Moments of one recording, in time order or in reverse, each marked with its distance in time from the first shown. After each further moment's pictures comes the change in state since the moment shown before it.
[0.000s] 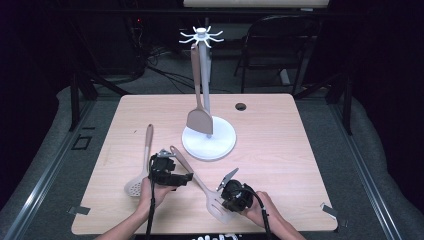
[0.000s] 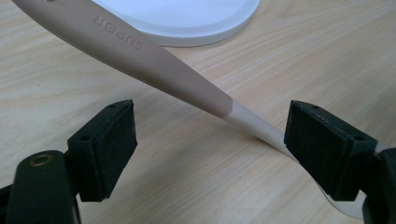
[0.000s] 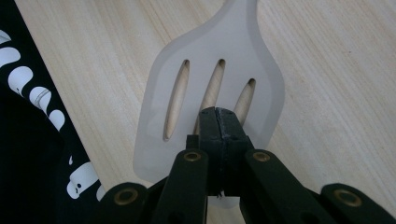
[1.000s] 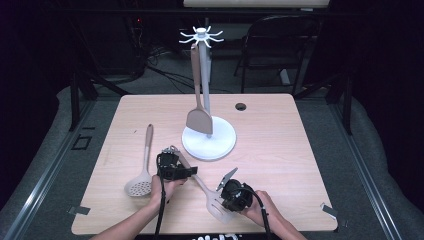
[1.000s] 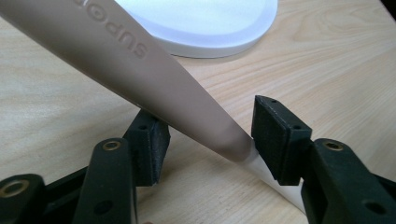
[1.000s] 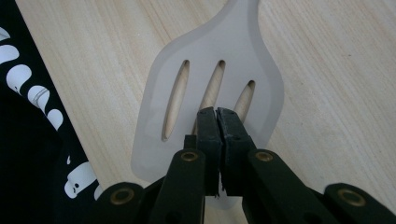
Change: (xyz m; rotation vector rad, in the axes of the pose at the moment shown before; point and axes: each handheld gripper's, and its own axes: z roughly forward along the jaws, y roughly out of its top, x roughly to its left) left arm 0.014 0.002 0.035 -0.030 -0.096 -0.174; right arm -0.002 0.002 -0.001 0.019 -0.008 -0.025
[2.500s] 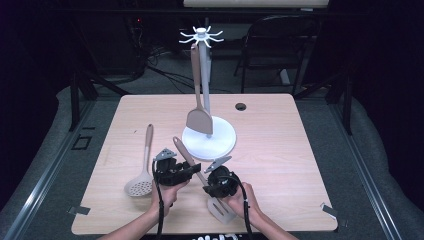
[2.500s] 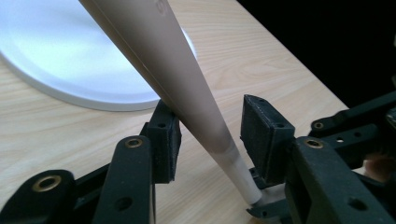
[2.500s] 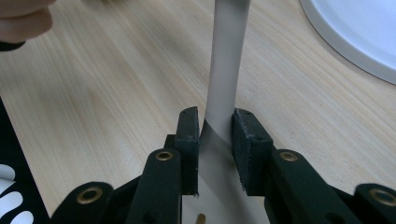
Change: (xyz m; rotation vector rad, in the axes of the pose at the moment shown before) left arm -0.036 -0.009 -0.035 -0.239 -0.128 0.107; right arm -0.003 0.044 0.003 -0.256 -0.040 0.143
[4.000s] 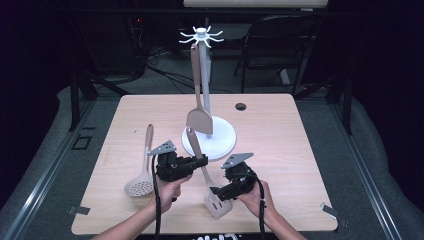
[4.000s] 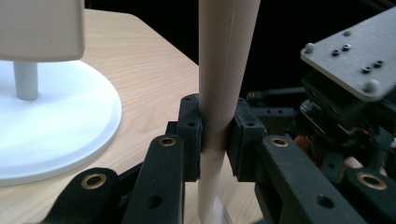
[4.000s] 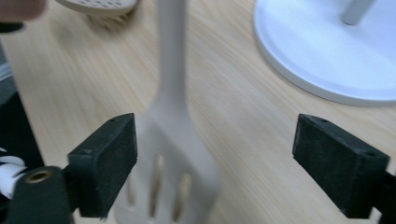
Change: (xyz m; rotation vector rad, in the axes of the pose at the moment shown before) left arm -0.021 0.033 -0.013 -0.082 -0.258 0.081; right arm -0.021 -0.014 -0.051 -0.129 -0.031 -0.014
